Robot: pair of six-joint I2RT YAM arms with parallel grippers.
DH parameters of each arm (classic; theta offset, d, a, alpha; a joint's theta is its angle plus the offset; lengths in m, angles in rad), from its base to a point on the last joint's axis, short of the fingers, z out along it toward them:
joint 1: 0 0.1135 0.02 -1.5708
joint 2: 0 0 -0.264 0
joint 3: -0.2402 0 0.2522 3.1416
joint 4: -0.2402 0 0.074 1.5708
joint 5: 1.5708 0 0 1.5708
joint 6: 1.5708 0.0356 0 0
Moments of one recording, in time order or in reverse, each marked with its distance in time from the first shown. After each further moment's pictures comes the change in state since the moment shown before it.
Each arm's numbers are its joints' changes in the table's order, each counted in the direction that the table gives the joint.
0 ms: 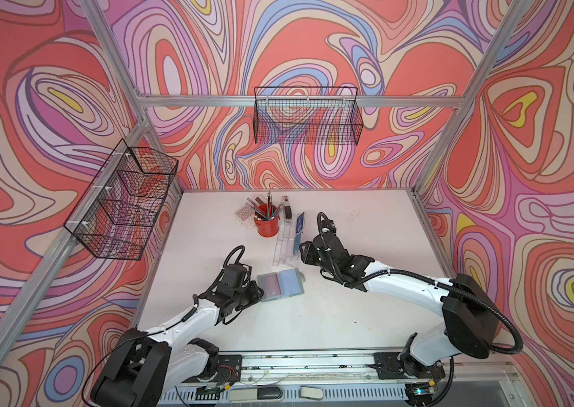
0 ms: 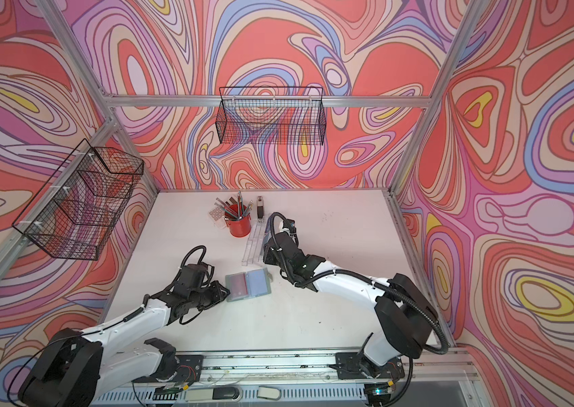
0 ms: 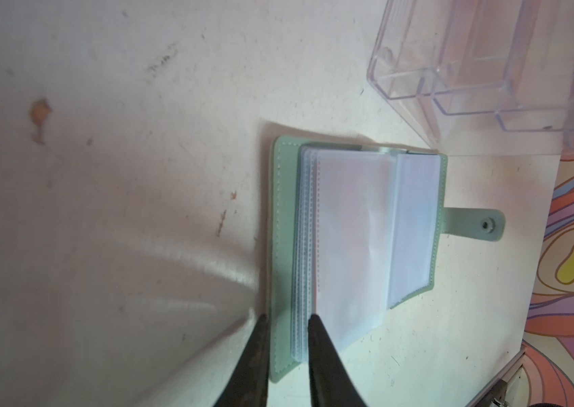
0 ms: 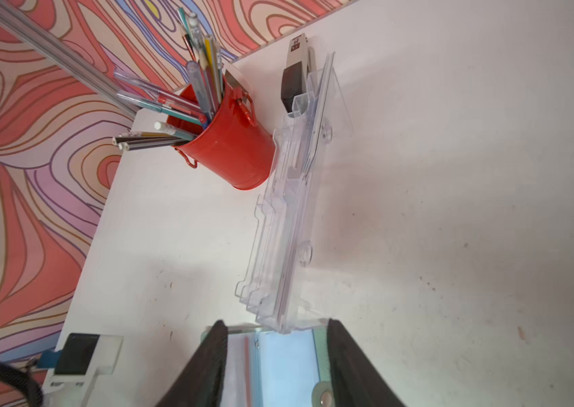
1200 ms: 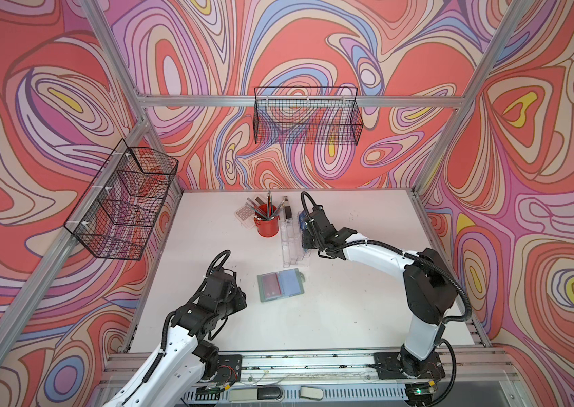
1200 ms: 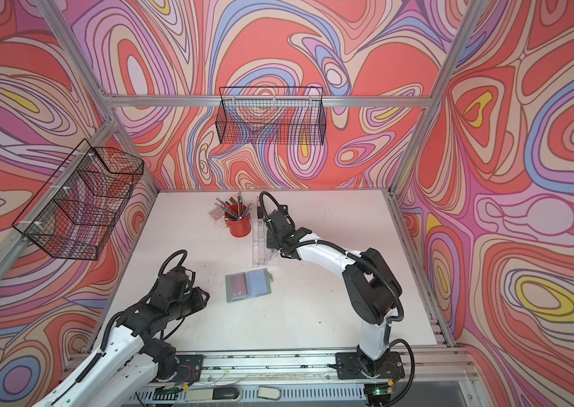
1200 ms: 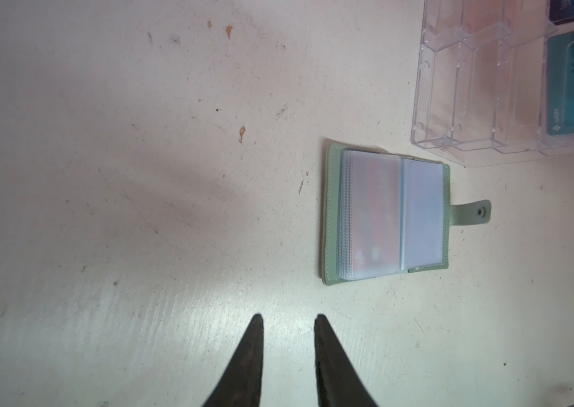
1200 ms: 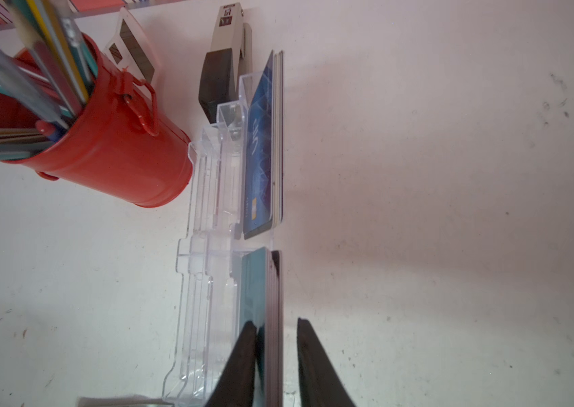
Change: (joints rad) left arm 0.000 -0.425 -0.079 -0.488 -0.213 0.048; right arm -0.138 0.291 -0.335 -0.271 -0.003 -0.244
